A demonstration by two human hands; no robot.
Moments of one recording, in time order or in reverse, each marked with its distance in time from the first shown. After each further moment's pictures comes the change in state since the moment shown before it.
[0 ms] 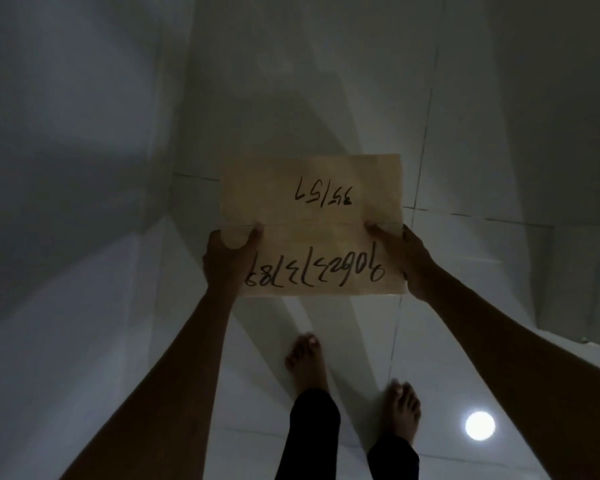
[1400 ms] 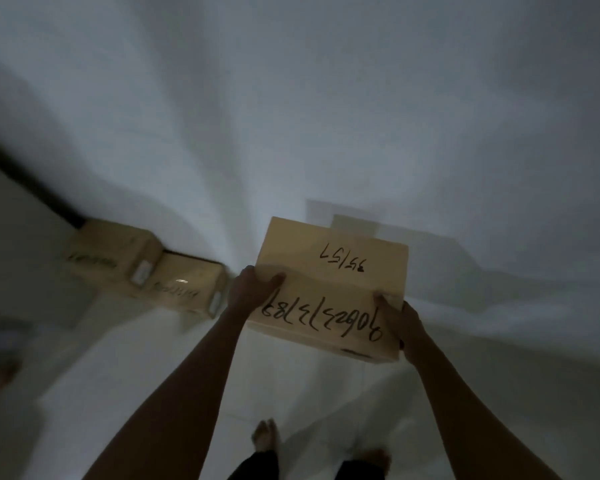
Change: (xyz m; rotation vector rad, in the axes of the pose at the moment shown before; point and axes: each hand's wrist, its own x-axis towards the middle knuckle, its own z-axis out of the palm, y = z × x) left_hand -0.874 -0.448 -0.388 -0.745 0.713 -0.601; right_hand -0.831 0.225 0.075 -1.196 -0.759 -0.767
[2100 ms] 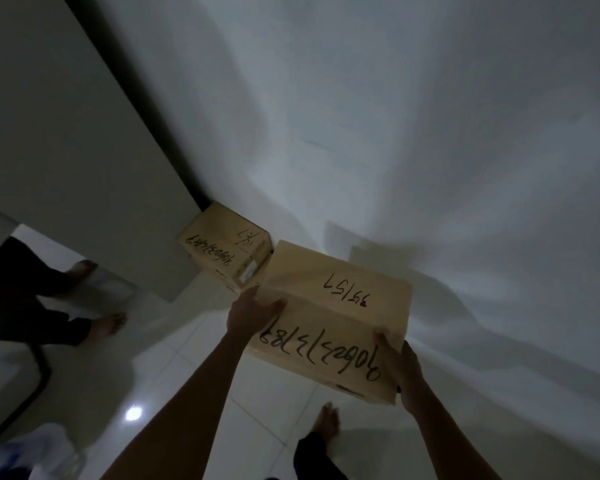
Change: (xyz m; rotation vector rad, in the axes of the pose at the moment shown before) left_hand 0.168 -0.249 -0.200 -0.259 0.134 -0.350; right_hand 0.043 -0.090 0.373 -0.198 -0.266 -0.019
